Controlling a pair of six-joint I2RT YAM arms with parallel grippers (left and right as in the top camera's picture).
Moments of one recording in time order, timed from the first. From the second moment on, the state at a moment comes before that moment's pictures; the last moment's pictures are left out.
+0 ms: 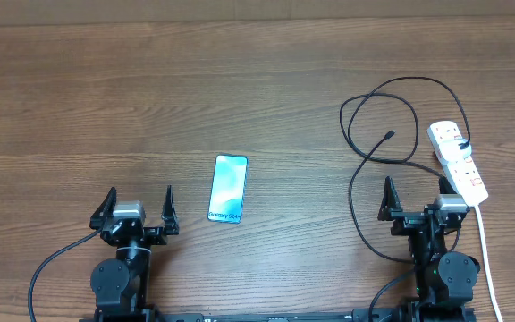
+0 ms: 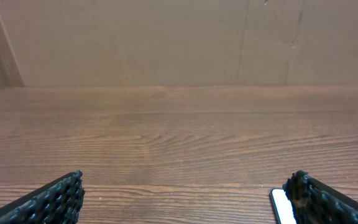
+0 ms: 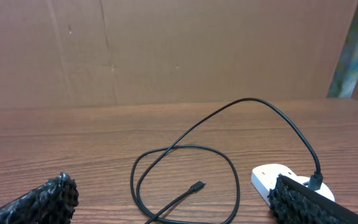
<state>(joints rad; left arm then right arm) 0.04 0.02 0.01 -0.08 0.02 0.00 -0.04 0.01 0.02 -0.03 -0.03 0.03</state>
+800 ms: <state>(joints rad) 0.04 0.02 0.01 -0.07 0.06 0.00 -0.04 0.01 0.02 -0.04 -0.03 0.03</state>
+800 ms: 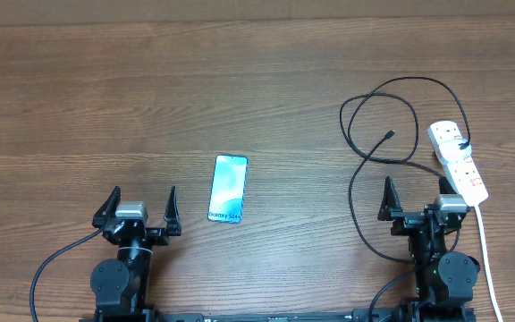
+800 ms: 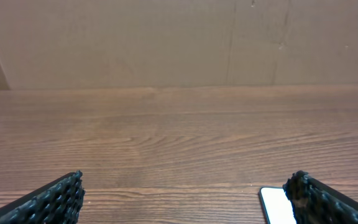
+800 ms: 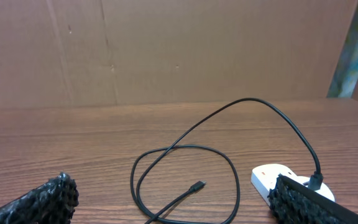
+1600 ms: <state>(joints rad) 0.04 0.02 0.21 -0.44 0.10 -0.05 -0.04 0.01 0.02 -0.03 -0.03 0.03</state>
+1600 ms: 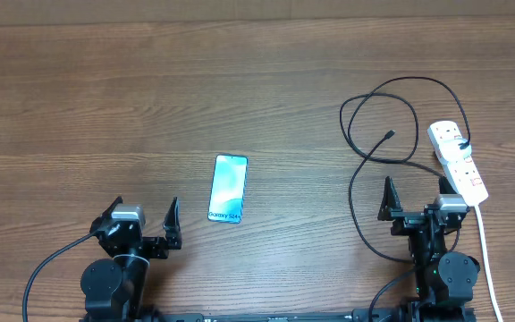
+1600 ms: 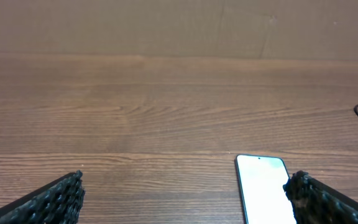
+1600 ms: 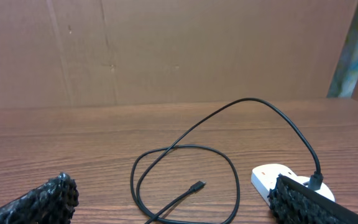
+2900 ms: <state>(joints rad) -0.08 1.01 1.15 -0.95 0.19 -0.04 -0.04 0.01 0.02 -0.03 -0.03 0.03</state>
